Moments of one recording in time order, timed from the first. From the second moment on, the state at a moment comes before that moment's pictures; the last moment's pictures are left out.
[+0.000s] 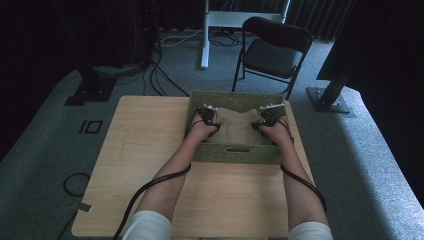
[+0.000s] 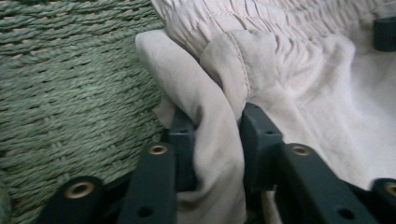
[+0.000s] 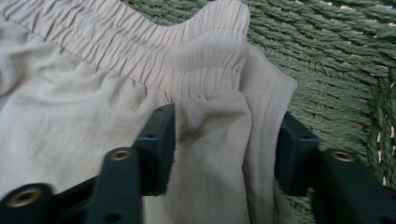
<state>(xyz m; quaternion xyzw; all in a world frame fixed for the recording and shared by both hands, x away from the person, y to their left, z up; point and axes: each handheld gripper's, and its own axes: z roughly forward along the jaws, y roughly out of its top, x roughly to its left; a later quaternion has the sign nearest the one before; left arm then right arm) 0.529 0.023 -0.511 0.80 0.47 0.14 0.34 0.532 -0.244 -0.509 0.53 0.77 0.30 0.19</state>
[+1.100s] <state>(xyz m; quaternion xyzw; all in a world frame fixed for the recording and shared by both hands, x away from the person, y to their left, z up) 0.509 0.025 -0.442 0.76 0.42 0.16 0.47 0.515 -0.253 -0.441 0.51 0.73 0.40 0.21</state>
